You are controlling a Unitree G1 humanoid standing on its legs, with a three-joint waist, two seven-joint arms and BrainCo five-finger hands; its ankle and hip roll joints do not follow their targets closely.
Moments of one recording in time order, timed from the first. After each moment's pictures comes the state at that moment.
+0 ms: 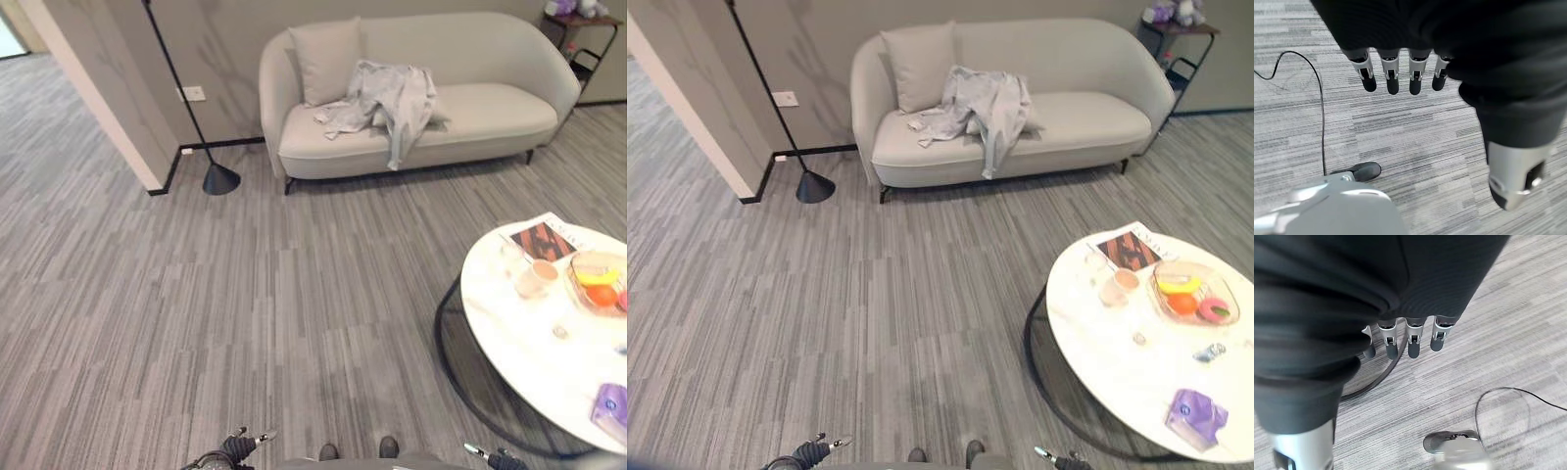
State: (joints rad) left arm -0.02 0.21 -0.20 1.26 -0.21 -0.07 0.02; right arm 0.02 -0.31 0.07 1.23 0.31 -0.04 -0.06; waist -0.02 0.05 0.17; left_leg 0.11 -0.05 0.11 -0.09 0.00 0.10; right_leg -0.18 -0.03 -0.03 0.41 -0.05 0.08
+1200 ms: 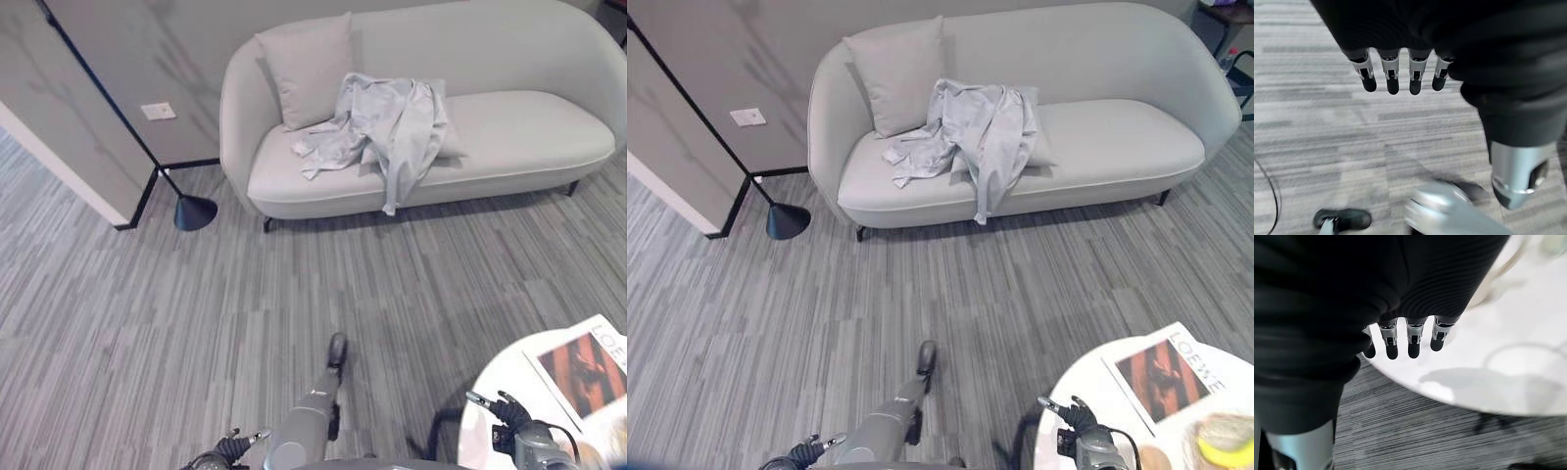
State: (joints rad) left arm 0.04 0.22 -0.15 1.31 -0.22 -0.06 0.03; right arm -0.07 -0.37 0.14 1.20 0.37 -0.06 -0.08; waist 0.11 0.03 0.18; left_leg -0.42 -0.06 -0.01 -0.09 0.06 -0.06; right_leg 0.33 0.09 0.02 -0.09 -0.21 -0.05
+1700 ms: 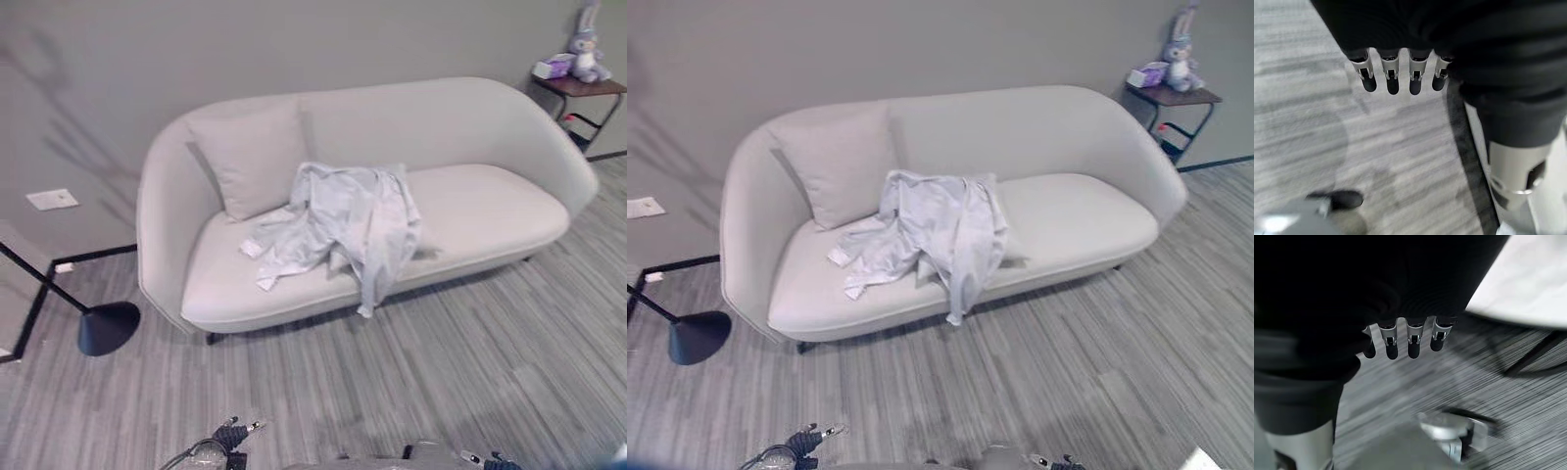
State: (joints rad) left arm -0.05 0.25 -0.16 1.31 -0.22 -0.07 0.02; right arm 0.05 -0.31 0.14 1.21 0.31 -0.05 -0.05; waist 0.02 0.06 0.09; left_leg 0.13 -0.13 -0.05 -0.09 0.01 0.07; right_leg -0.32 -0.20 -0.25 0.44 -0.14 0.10
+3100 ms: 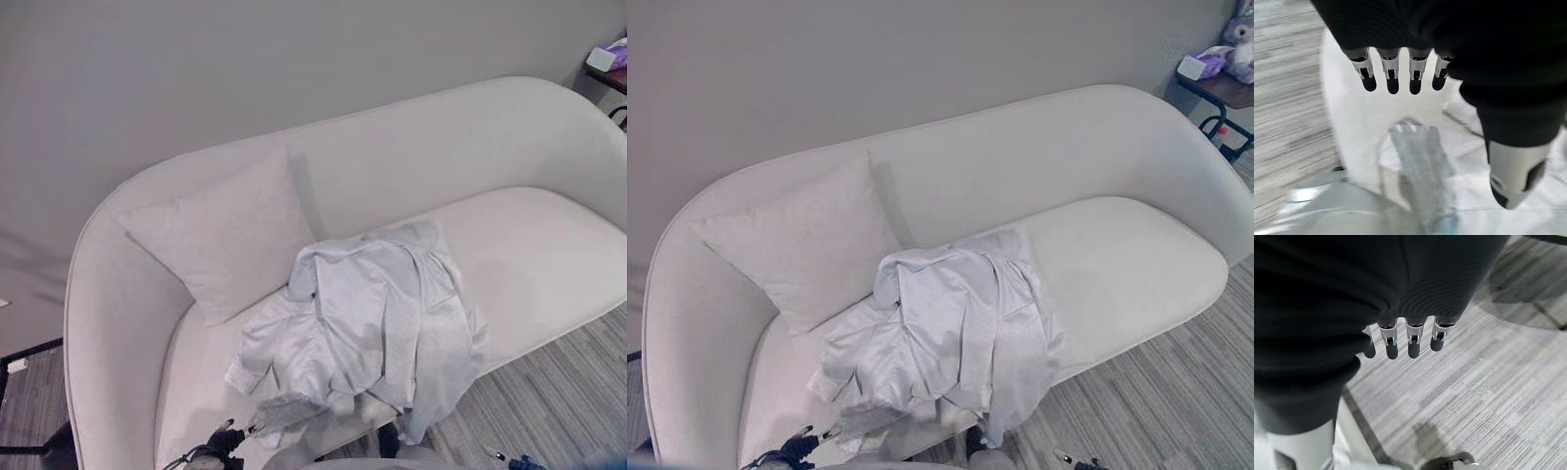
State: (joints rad) left arm 0.00 0.26 -0.16 1.14 -0.22 -0.08 0.04; right arm 0.08 -0.36 -0.06 1.22 0.34 -0.05 -0.08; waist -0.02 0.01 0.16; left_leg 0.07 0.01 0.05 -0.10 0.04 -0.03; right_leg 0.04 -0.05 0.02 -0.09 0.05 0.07
